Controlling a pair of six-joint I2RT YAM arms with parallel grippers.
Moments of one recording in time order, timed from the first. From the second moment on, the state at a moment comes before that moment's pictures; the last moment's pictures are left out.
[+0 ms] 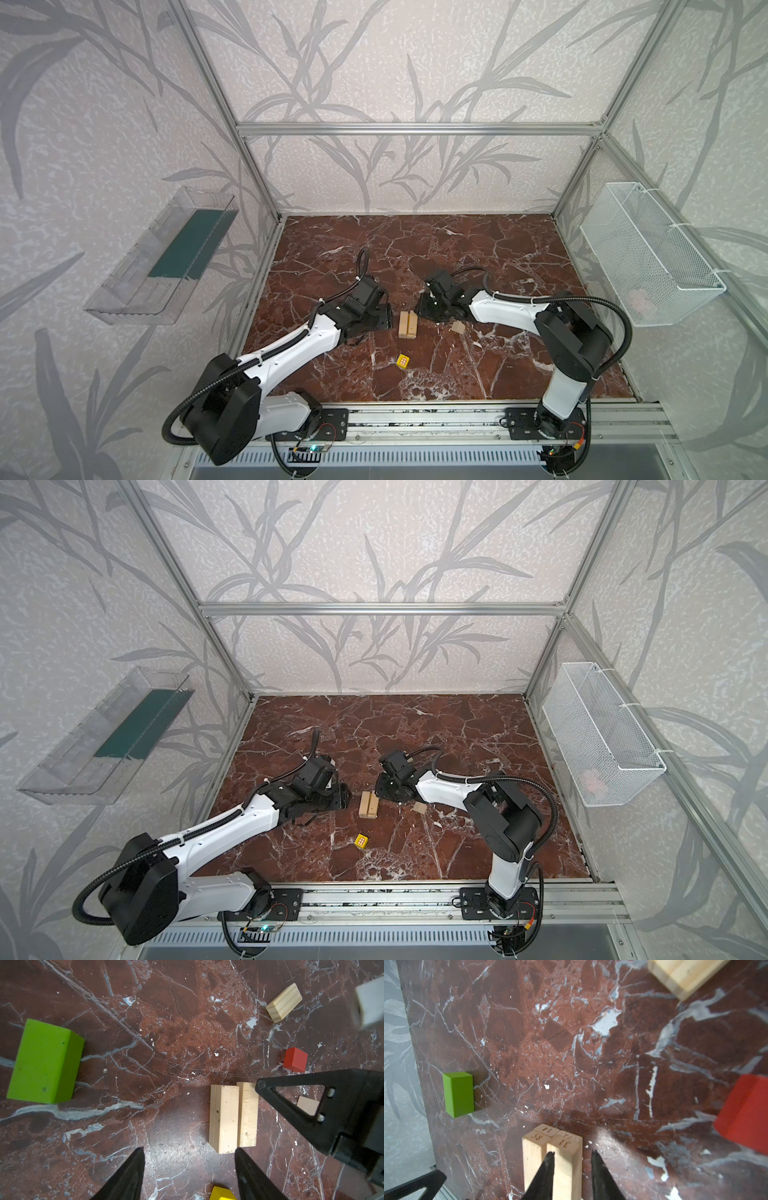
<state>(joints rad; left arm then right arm) -0.61 1.26 0.75 -0.48 -0.04 -0.67 0.76 1.81 1.04 -0.18 -0.15 0.95</state>
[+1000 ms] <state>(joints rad) -0.61 1.27 0.75 -0.48 -0.03 -0.67 0.78 1.78 0.98 -0.11 -0.21 0.99</state>
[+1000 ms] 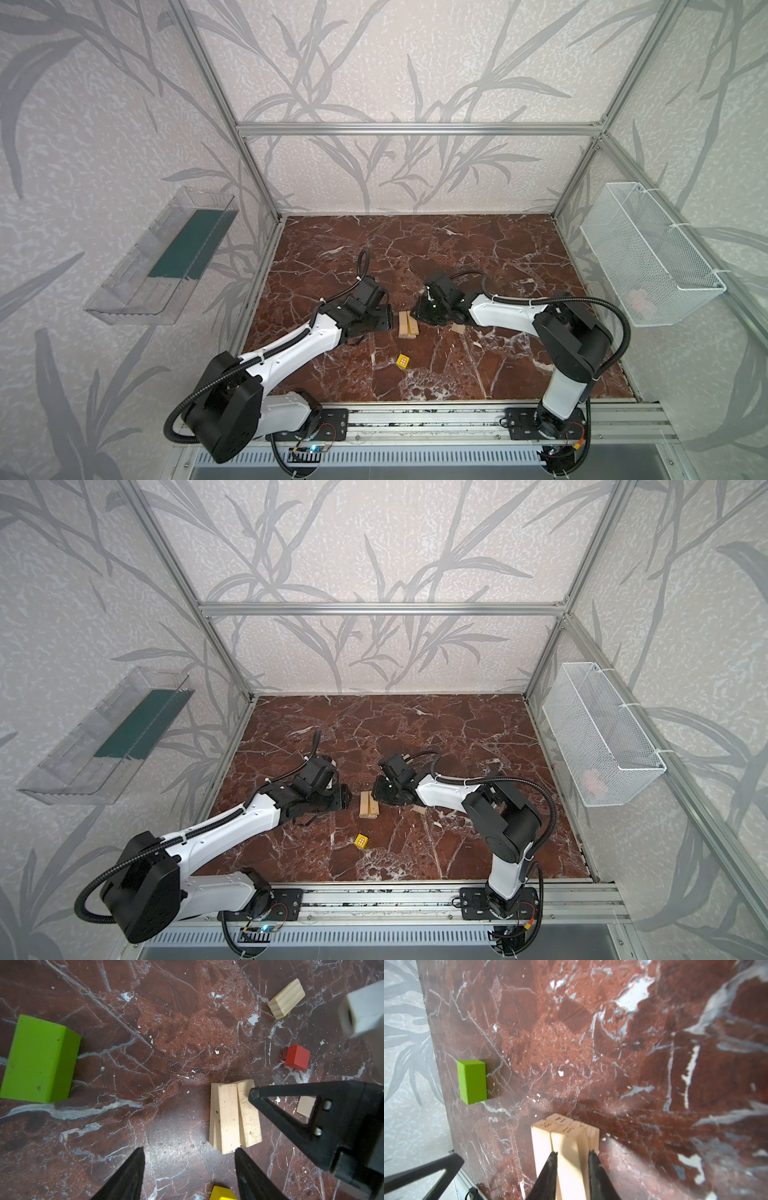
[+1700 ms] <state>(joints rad) -0.61 1.28 0.75 -0.48 0.00 -0.67 0.82 1.74 0.92 -0.08 -0.22 1.03</state>
